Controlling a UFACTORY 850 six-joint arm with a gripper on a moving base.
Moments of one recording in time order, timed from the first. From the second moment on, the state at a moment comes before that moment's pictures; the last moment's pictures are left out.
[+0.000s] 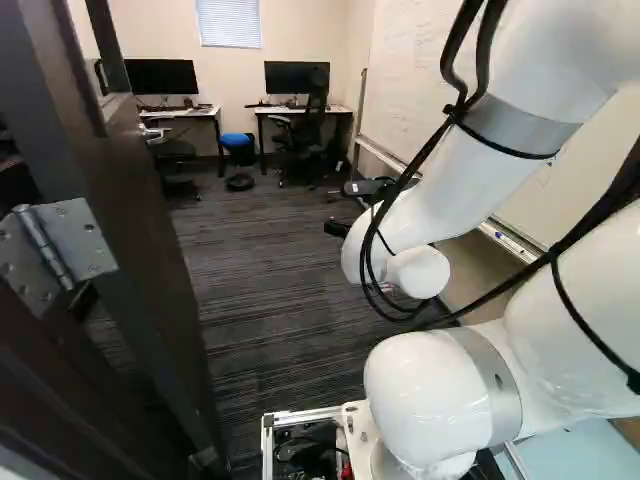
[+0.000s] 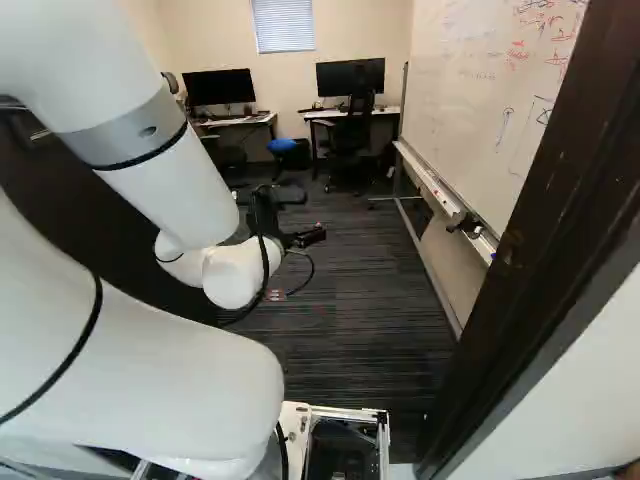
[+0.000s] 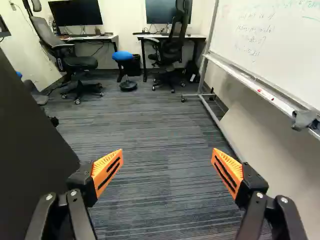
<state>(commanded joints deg) 0.0 16.0 -5.0 0.0 50.0 0.0</state>
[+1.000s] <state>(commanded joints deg) 0.0 16.0 -5.0 0.0 50.0 0.0</state>
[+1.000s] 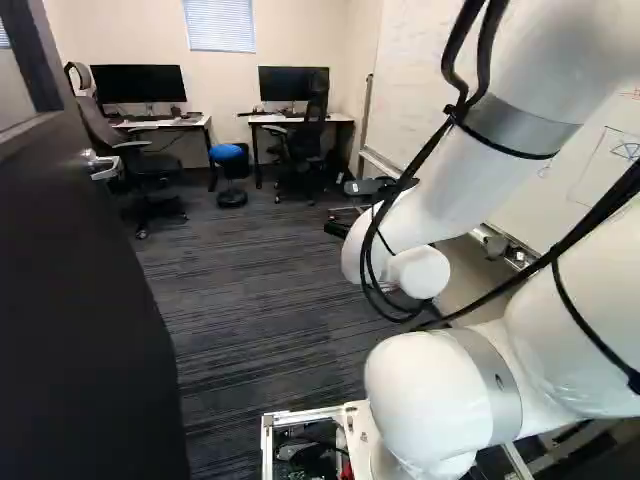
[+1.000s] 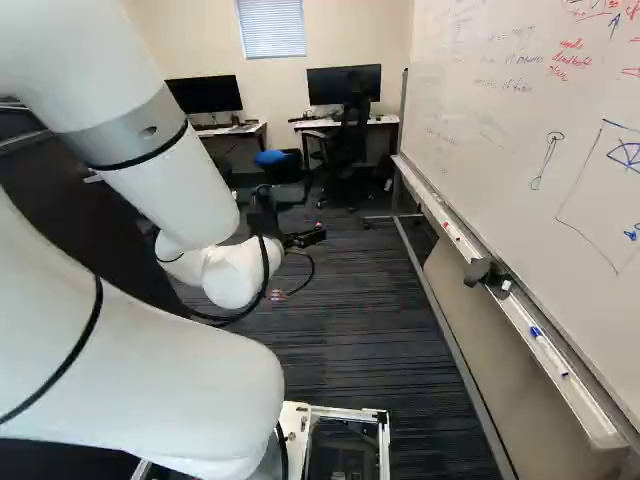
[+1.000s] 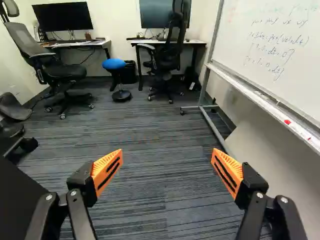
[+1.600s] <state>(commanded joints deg) 0.0 16.0 -5.0 0.0 50.0 0.0</state>
